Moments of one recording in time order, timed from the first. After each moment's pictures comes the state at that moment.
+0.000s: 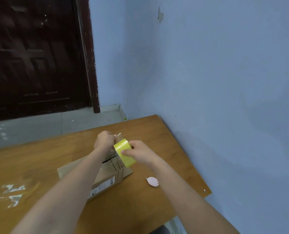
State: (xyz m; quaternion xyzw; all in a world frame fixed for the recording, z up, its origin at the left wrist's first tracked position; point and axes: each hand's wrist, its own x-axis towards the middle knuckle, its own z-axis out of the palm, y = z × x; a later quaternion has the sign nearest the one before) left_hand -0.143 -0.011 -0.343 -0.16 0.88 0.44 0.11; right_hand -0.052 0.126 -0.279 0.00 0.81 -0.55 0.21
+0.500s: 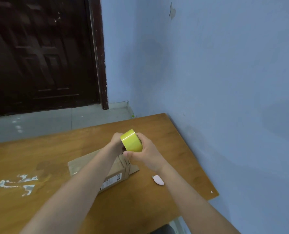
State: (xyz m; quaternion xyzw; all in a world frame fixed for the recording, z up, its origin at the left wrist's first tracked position) left_hand -0.123 0.008 -0.325 -0.24 0.66 0.68 0.21; right_hand -0.037 0.124 -0.280 -0.09 0.79 -0.60 0.09
